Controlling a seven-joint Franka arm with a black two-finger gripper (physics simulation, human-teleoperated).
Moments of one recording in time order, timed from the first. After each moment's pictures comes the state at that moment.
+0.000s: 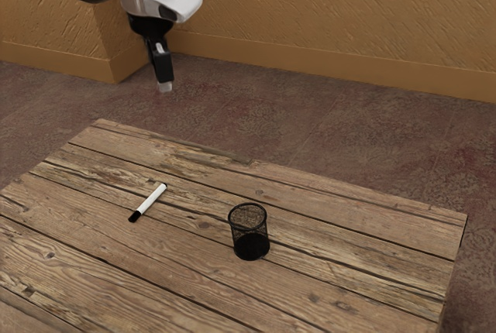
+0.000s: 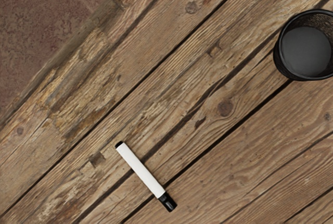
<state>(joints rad) 1.32 0.21 -1.64 -1.54 0.47 1.60 0.42</state>
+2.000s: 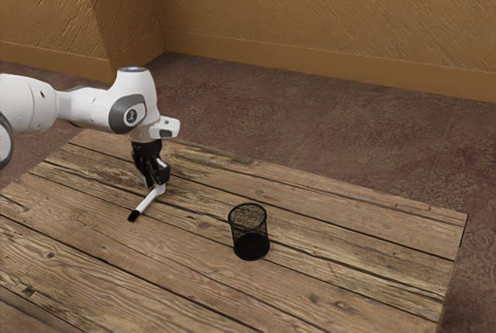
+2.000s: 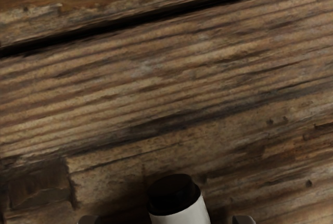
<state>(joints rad) 0.59 0.76 -0.45 -1.49 0.35 2.03 0.29</state>
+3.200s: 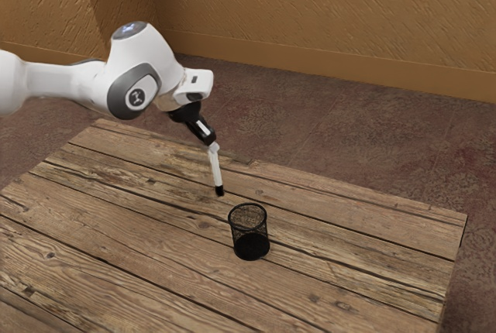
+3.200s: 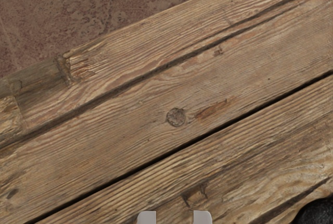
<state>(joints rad) 0.96 0.37 -1.08 -1.93 0.25 2.43 0.27</state>
